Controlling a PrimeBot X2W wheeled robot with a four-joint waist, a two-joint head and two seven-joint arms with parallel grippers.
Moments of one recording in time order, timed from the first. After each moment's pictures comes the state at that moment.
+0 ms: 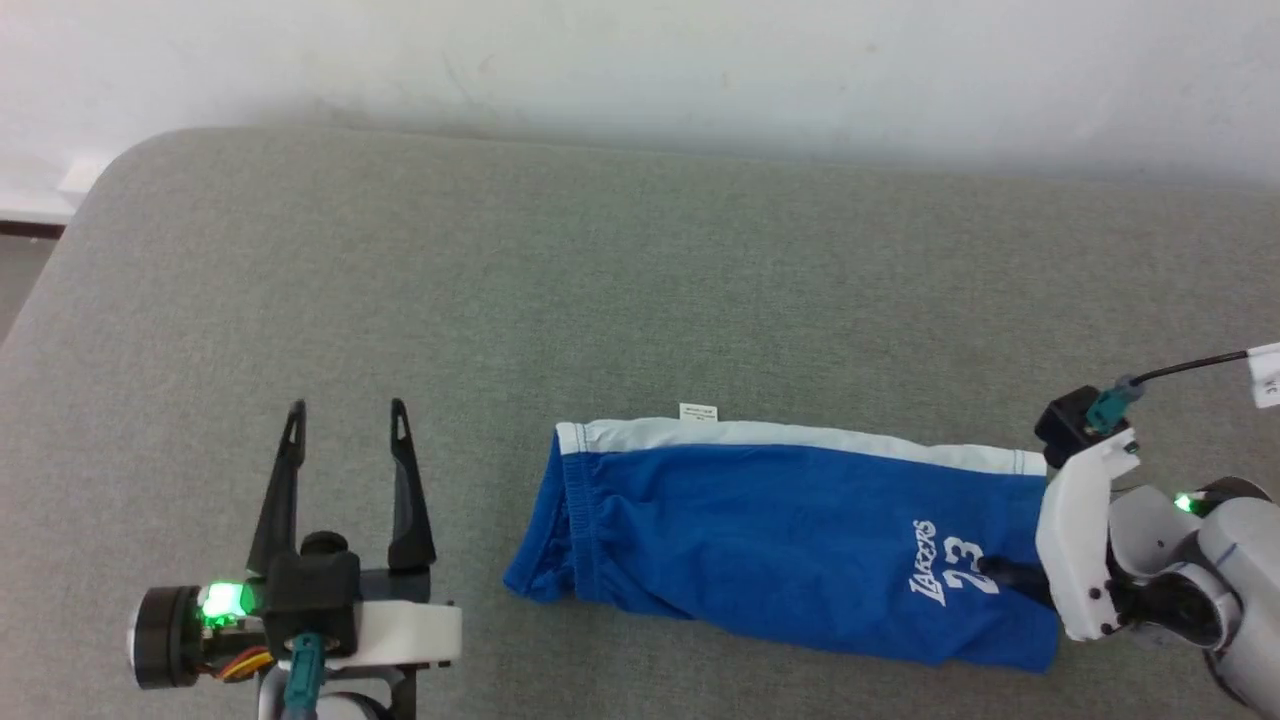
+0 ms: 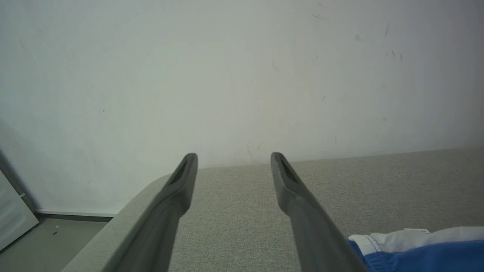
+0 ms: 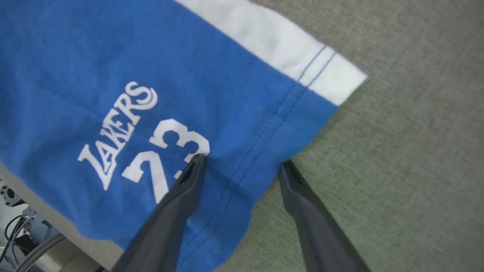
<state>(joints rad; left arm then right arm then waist) -0.07 0.39 -0.41 -0.10 -0.19 0.55 -0.26 -0.51 -0.65 0.76 0.42 0.91 0.13 0.66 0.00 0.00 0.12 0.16</state>
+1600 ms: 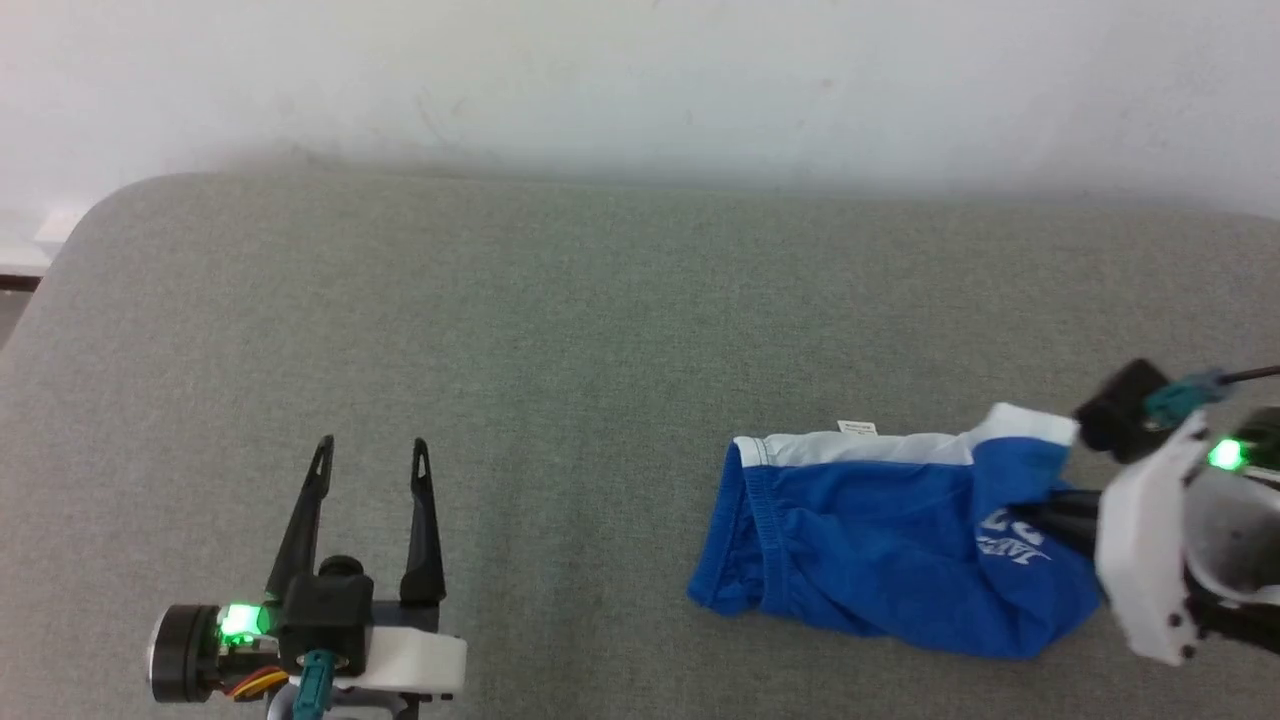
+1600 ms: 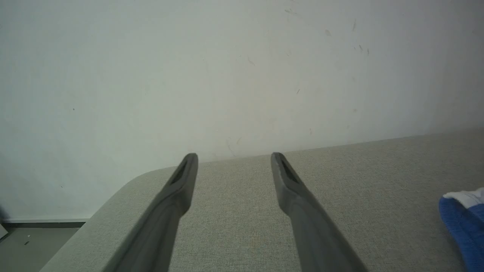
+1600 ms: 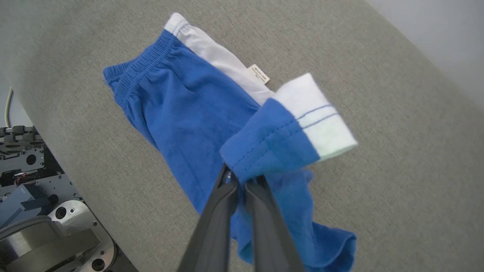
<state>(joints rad) 0.02 0.23 -0.23 -0.03 -0.03 0.30 -0.26 -0.46 -0.92 0.74 -0.07 0.91 0.13 0.57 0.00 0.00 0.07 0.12</state>
